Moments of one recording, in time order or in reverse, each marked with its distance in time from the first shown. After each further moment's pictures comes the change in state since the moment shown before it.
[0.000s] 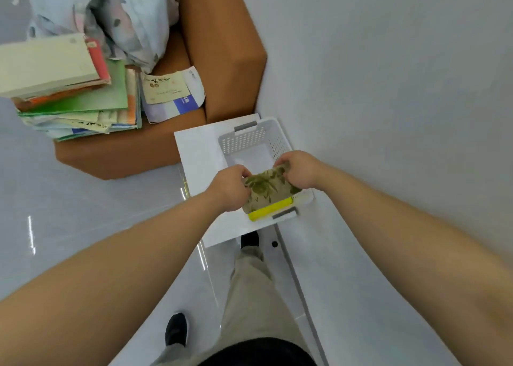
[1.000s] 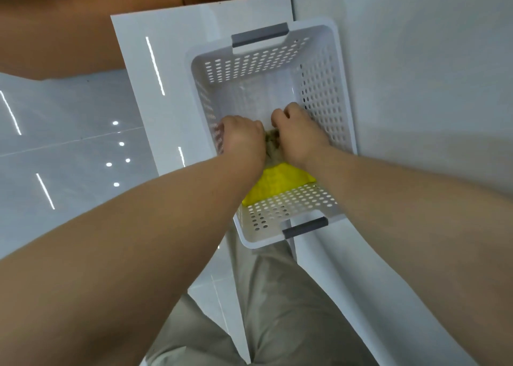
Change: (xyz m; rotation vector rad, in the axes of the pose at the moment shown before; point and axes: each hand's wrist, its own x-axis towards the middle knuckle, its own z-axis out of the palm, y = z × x) left_hand 0.248 -0.074 0.128 1.080 -0.321 -0.079; right_hand 0.239 0.098 0.136 -0.484 -0.068 -0.168
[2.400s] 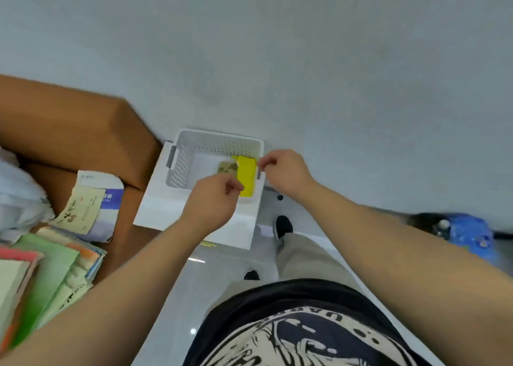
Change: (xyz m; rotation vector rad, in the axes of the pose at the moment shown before) left_hand -0.352 -0.107 -0.070 -0.433 0.332 0.770; right_hand -0.358 -0.212 -0.099 1.314 0.814 0.982
